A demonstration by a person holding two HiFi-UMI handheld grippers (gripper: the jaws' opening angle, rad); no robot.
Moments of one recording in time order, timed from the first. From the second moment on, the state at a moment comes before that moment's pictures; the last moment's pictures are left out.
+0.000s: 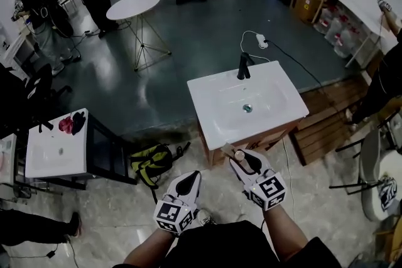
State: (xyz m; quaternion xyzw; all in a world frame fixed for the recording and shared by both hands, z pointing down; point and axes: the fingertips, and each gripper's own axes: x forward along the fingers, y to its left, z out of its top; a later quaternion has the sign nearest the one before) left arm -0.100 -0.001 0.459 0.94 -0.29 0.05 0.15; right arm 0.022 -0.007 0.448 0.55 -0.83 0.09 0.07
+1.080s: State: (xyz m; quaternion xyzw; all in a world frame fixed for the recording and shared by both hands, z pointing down) left arm -0.010 0.094 0.451 0.93 -0.34 0.05 0.14; right arm 0.102 0.087 0.432 0.49 -0.86 0.08 0.08
